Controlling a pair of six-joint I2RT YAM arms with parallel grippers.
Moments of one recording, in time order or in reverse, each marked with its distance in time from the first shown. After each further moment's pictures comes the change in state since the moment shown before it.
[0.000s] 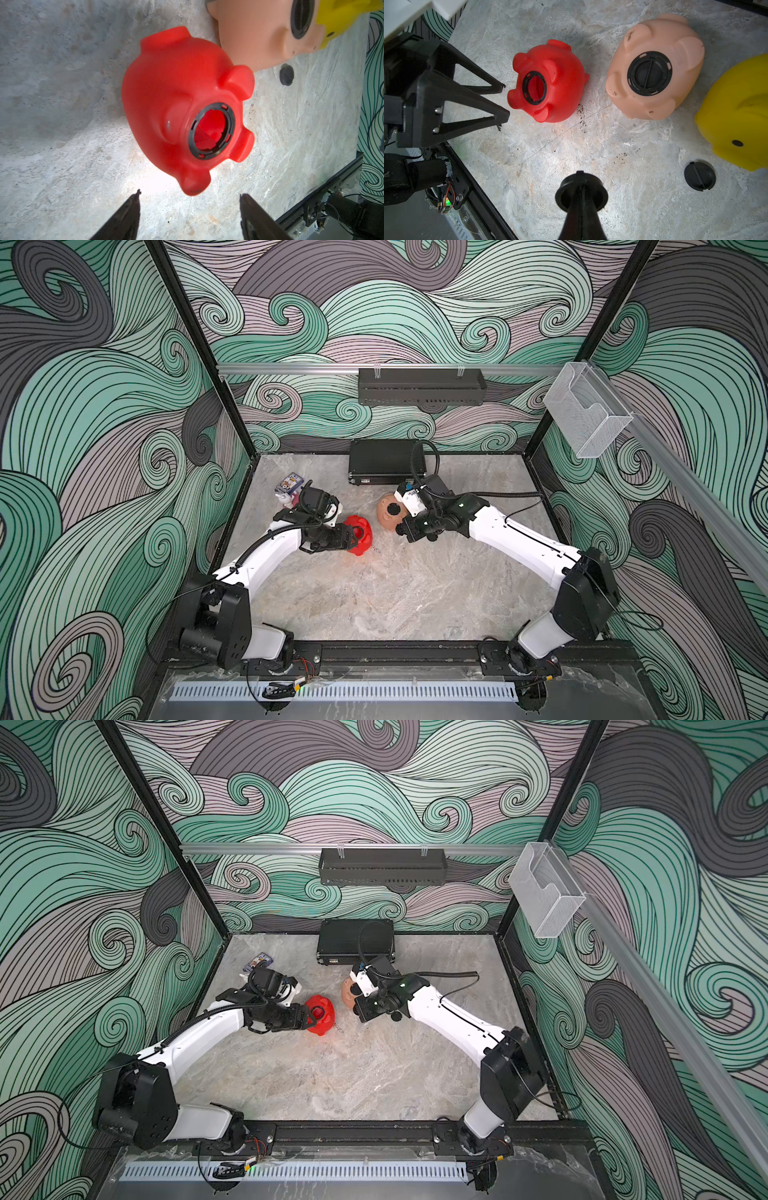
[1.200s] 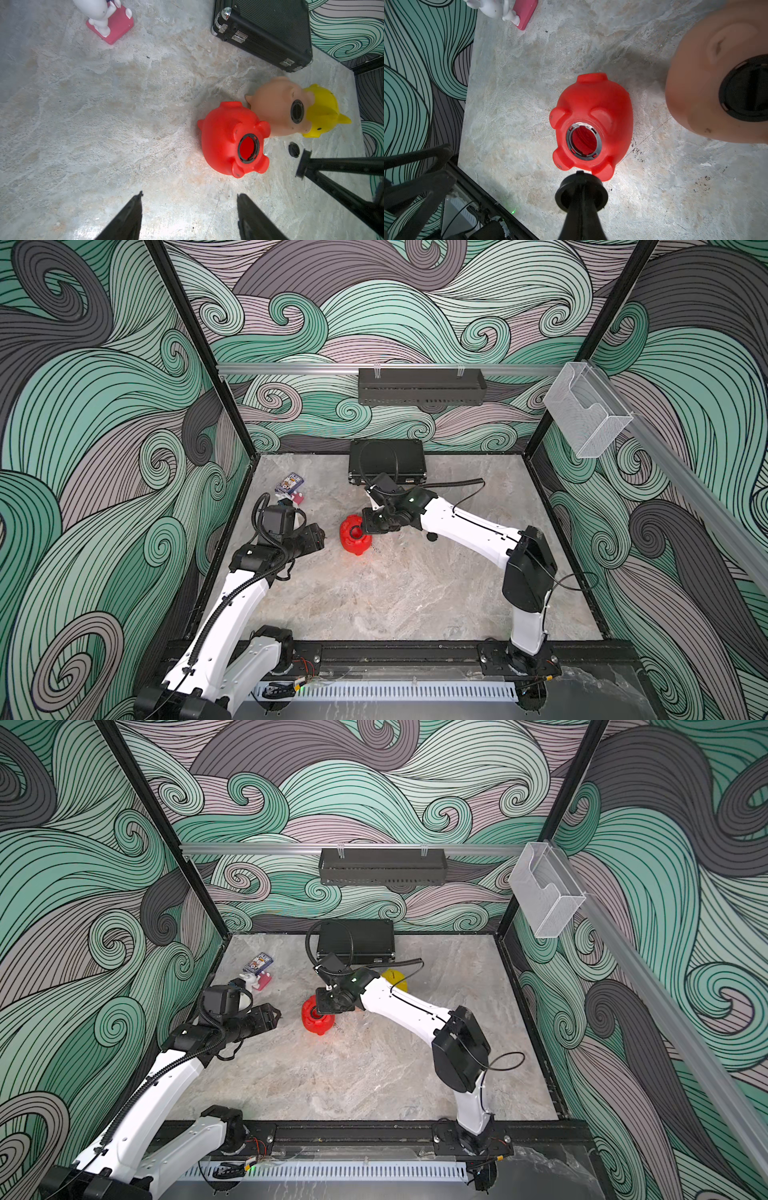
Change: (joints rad) left arm 0.126 -0.477 -0.150 -0.011 -0.283 -0.192; right arm 0.196 0.358 0.425 -0.079 0.148 0.496
